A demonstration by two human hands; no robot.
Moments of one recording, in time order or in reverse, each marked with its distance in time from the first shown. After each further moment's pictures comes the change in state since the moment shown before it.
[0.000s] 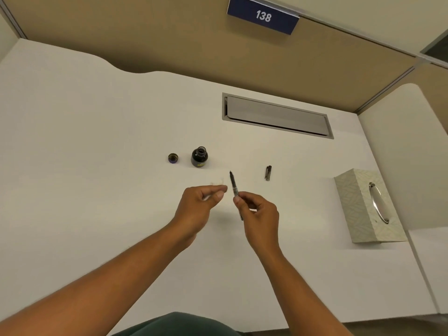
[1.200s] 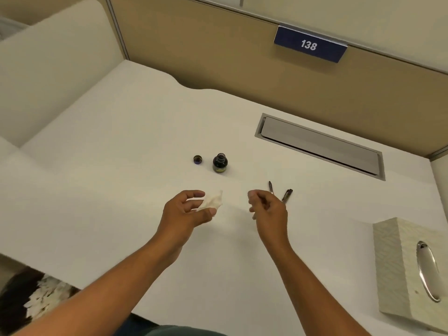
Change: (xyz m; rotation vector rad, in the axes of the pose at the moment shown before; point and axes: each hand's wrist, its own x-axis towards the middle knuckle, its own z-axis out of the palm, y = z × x) left_hand -0.058 -0.012 0.035 -0.255 0.456 -0.005; right_hand 0.065 0.016 -0.036 0.114 -0.325 -0.043
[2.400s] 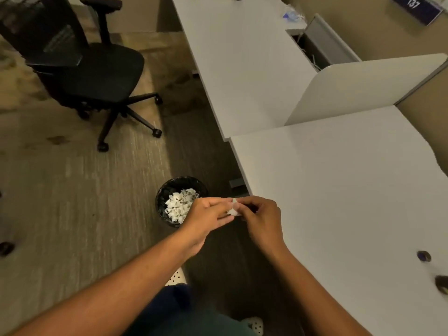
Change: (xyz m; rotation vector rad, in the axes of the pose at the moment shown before) left_hand -0.162 -0.089 -0.417 -0.579 0.579 0.050; right_hand -0.278 -0.066 0.427 -0.402 -1.048 -0.496
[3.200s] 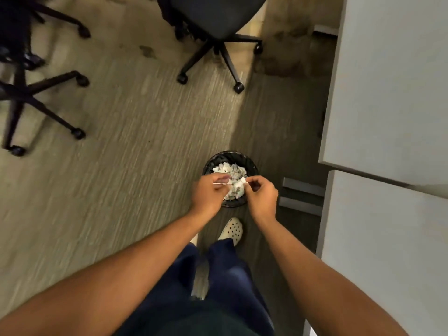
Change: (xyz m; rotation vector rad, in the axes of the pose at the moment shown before) left_hand 0.124 -0.020 -0.147 0.269 0.687 0.043; right_hand 0.184 0.041 0.200 -0.282 -0.338 0.021
